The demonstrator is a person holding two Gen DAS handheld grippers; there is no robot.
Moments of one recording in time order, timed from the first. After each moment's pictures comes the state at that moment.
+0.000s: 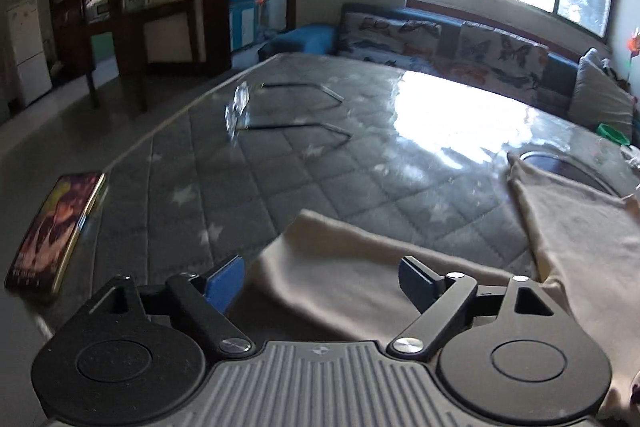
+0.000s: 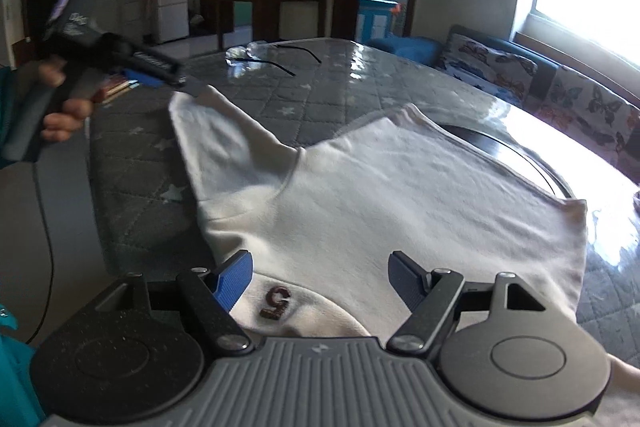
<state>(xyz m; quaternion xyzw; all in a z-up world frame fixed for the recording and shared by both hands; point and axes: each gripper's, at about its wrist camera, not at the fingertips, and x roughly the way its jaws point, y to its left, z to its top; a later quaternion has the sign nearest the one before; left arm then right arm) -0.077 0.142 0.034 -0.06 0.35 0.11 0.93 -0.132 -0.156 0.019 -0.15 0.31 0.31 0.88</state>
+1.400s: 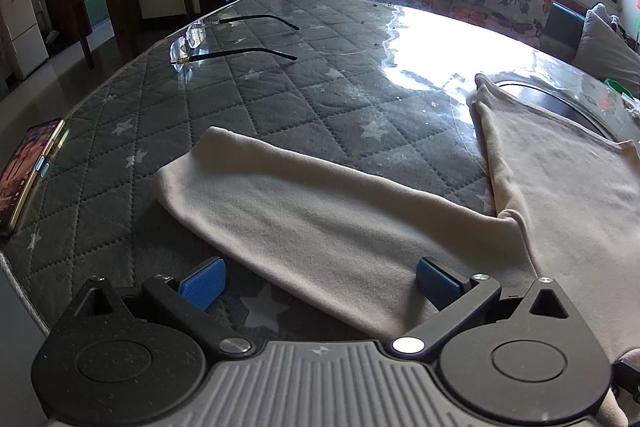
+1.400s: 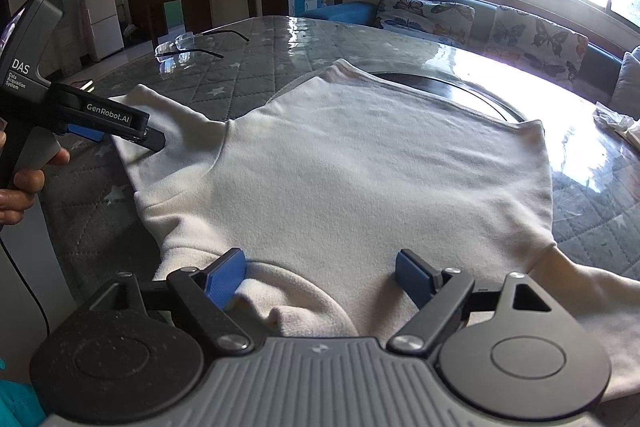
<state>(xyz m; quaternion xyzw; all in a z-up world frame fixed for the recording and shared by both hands) -0.063 0.078 0.005 -0.06 0.42 0.12 0.90 -0.123 -0.174 0.004 -0.09 0.37 0.23 0.90</state>
